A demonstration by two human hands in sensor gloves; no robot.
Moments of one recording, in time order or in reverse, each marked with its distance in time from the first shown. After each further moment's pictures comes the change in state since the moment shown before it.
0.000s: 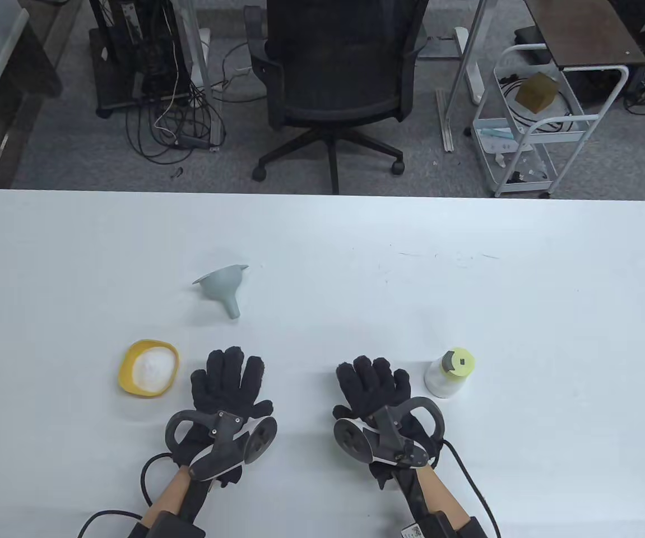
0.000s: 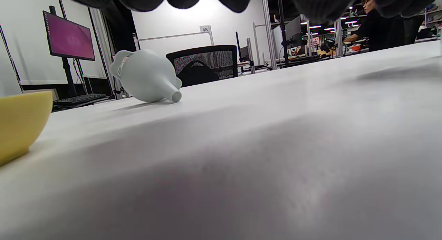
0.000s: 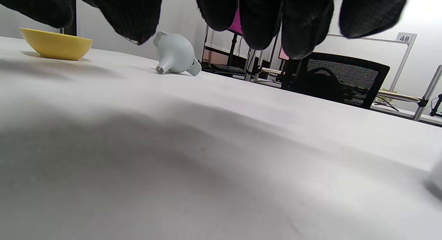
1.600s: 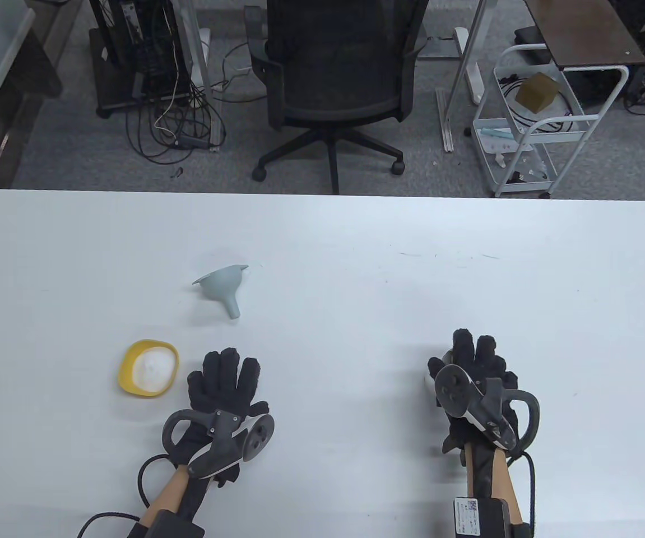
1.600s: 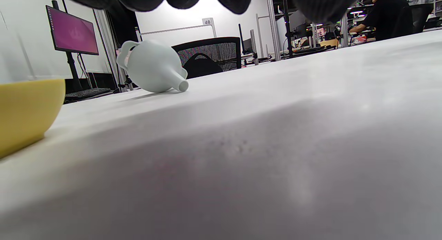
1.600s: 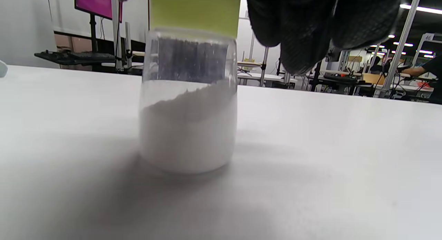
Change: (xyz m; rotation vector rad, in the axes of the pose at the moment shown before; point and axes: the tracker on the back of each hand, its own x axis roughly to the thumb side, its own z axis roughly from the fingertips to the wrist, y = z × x) left_hand -0.003 0.001 0.000 -0.032 0.015 -0.012; right_hand -0.135 -0.005 0.032 0.073 0.558 -0.087
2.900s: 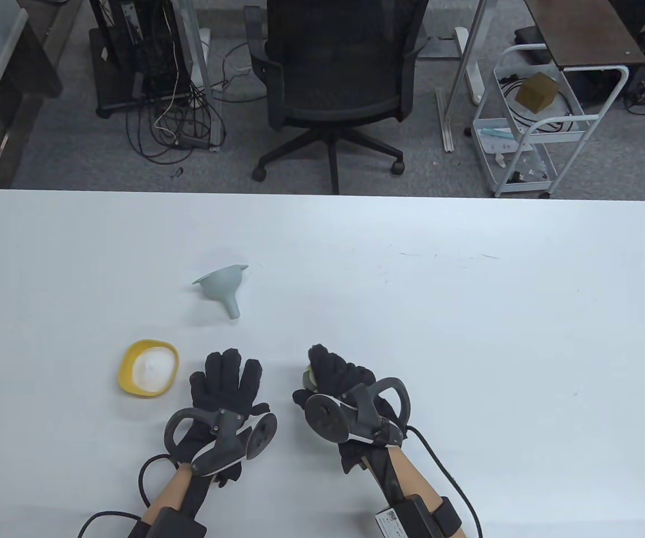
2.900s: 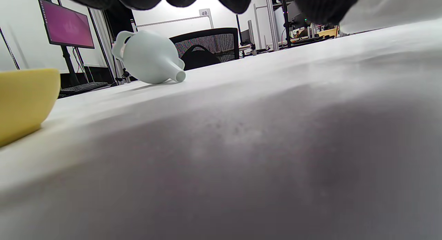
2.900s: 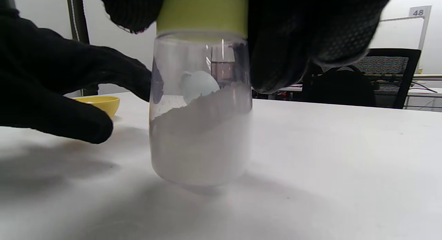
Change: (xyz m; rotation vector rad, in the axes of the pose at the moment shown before) left_hand 0.004 -0.002 -0.003 -0.041 -0.011 -0.012; right_hand 0.180 -0.020 0.034 -0.050 -0.608 -0.112
